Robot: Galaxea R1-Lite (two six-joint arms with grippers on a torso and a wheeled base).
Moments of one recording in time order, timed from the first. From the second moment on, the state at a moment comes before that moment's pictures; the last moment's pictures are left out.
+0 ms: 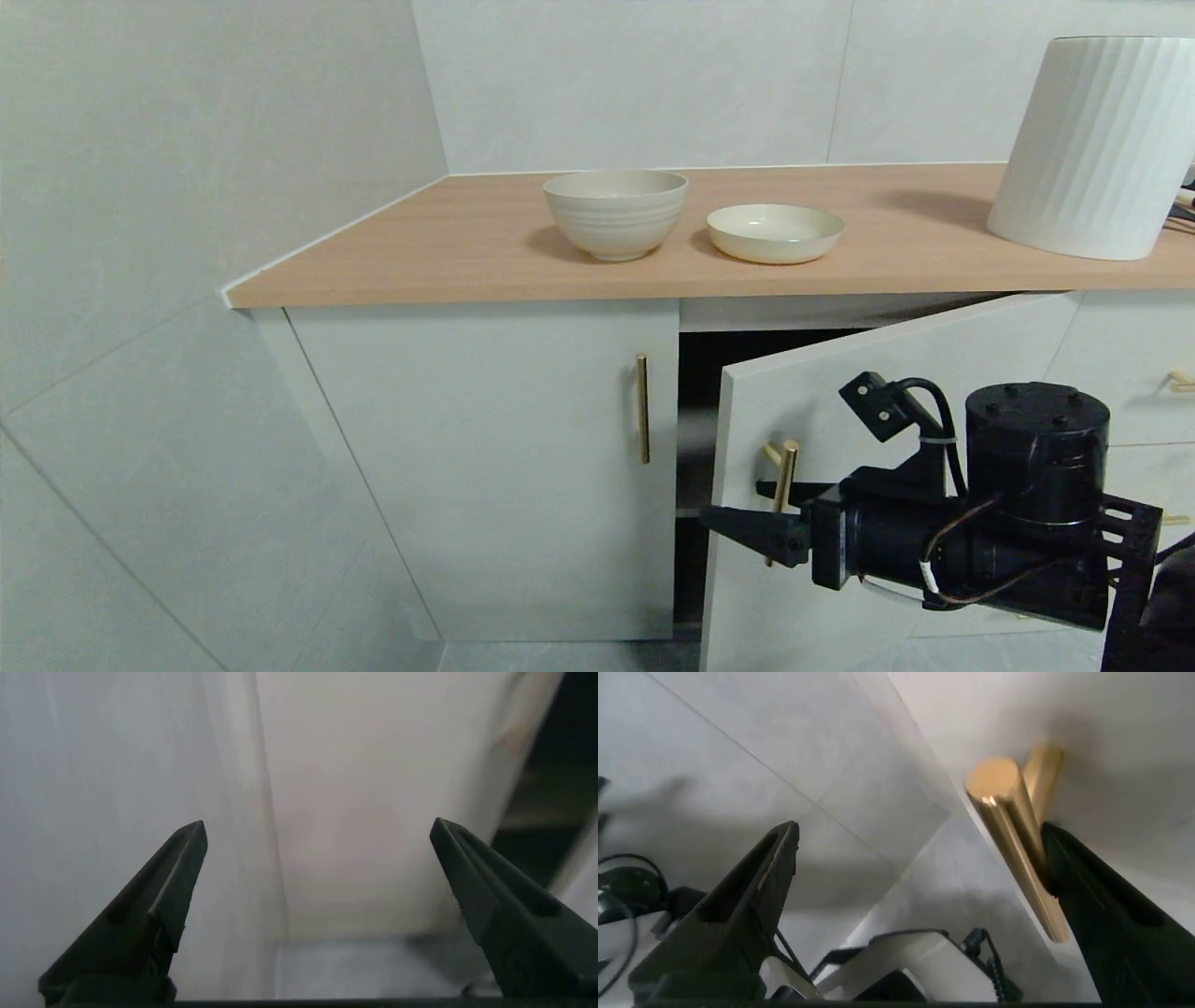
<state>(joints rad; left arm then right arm) 0.00 0.00 -0.07 0.00 -0.06 0.04 0.69 1.69 -0.52 -0.93 0.33 0.41</state>
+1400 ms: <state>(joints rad) -0.32 1.46 -0.63 -0.36 -0.65 -0.08 0.69 1.71 -0.51 -0.93 0.33 0.41</state>
